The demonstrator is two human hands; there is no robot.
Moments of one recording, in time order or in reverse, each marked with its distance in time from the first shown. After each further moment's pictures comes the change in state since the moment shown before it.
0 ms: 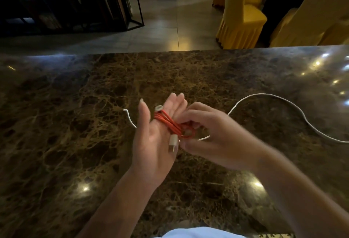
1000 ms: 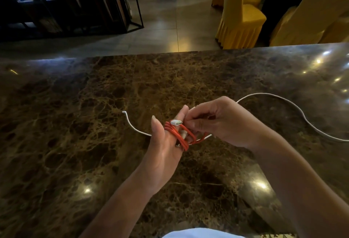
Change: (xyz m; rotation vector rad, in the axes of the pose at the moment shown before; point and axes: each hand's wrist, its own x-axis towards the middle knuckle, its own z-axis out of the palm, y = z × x) left_hand -0.006 -0.008 0.003 0.275 -0.148 -0.027; right_hand 0.010 0.023 -0.026 0.165 0.016 0.158
